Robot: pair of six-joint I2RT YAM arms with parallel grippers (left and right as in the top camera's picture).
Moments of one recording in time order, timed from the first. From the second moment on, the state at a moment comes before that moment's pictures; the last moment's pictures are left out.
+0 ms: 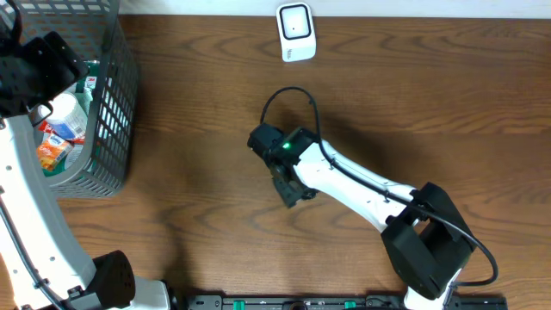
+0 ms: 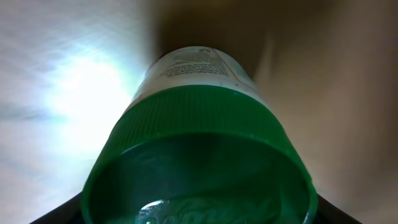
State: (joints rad) left arm 0.32 1.65 2.22 -1.49 -0.06 -0.36; right arm 0.81 1.92 1.41 -1.10 0.19 0.33
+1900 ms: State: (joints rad) left arm 0.32 1.65 2.22 -1.52 -0.06 -0.36; right arm 0.58 1.79 1.23 -0.81 -0.05 1.47
